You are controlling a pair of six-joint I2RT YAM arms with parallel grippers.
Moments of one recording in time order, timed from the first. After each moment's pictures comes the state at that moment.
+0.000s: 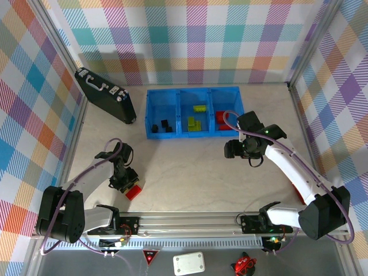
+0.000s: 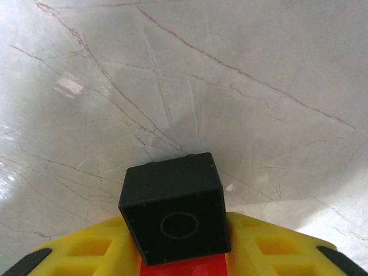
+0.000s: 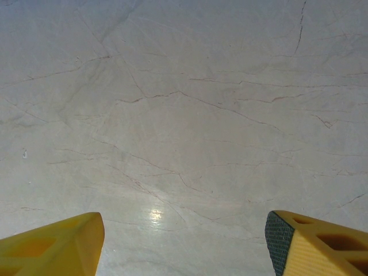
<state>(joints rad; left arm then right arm) -0.21 1.22 0.60 -0.89 0.08 -0.91 0.43 1.24 1.11 -1.09 -0.04 0.38</state>
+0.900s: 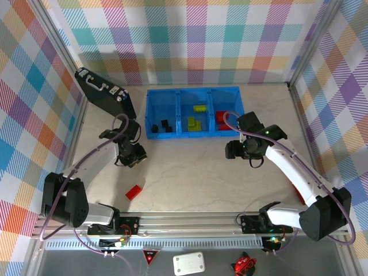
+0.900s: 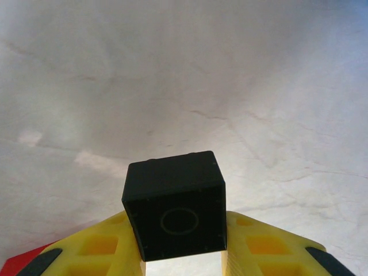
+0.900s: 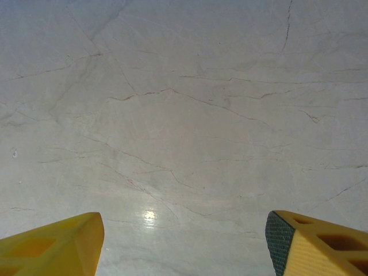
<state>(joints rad) -0.31 1.38 0.98 -0.92 0.08 -0.85 0.44 1.23 1.11 -1.12 0.00 0.38</state>
